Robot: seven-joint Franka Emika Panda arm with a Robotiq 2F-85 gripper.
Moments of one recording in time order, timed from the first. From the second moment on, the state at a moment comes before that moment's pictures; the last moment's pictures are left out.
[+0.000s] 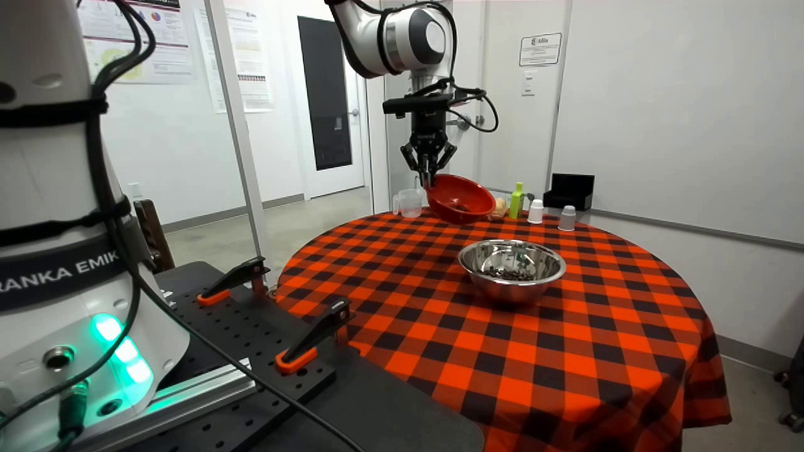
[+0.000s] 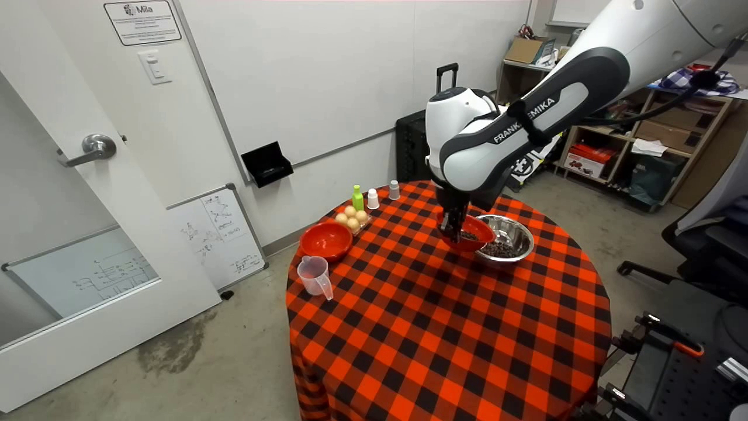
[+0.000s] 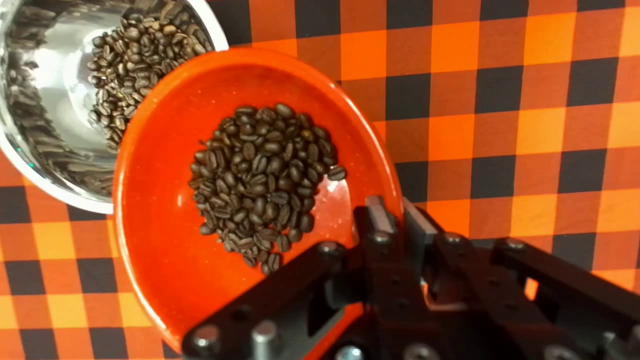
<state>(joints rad) 0.03 0.48 0.03 -1.94 -0.13 2.30 -0.09</state>
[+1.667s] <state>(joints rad) -0.21 0.46 0.01 -1.87 0.31 2.19 -0.19</state>
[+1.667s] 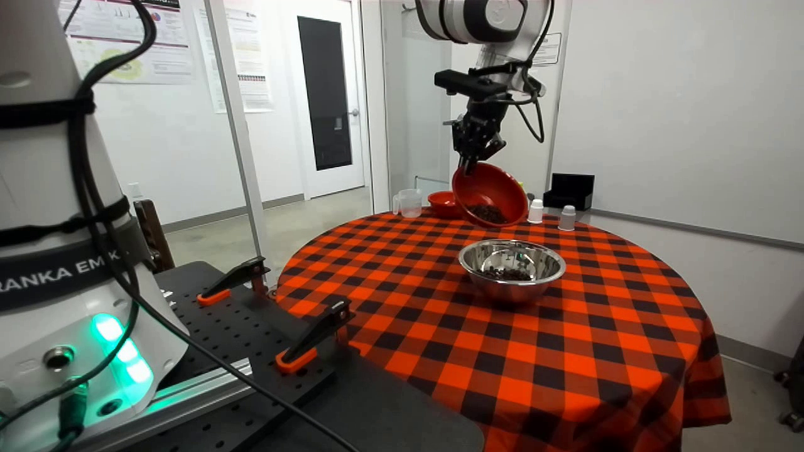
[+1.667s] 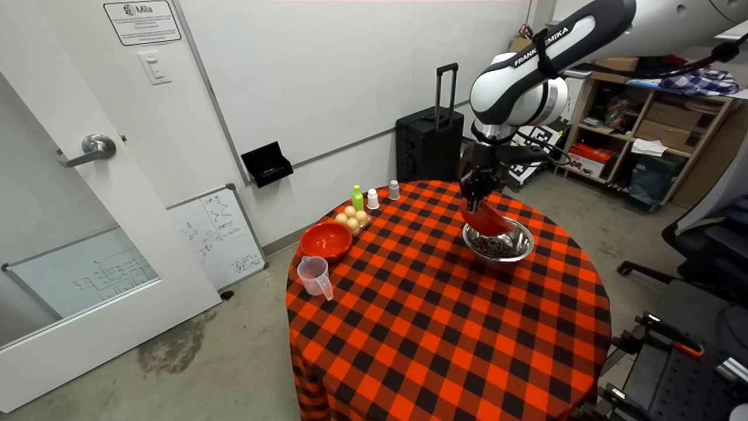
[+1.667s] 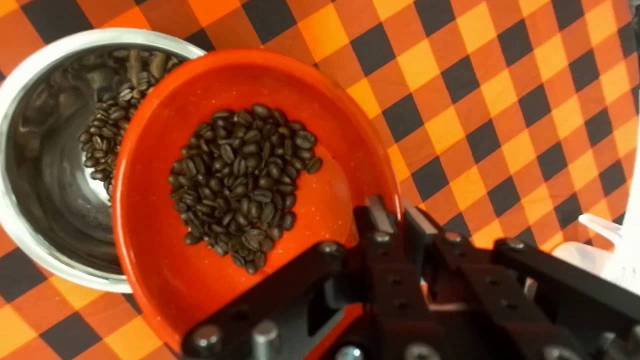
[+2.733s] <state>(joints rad) -0.33 0.46 0.01 -1.85 0.63 2.09 -0.30</state>
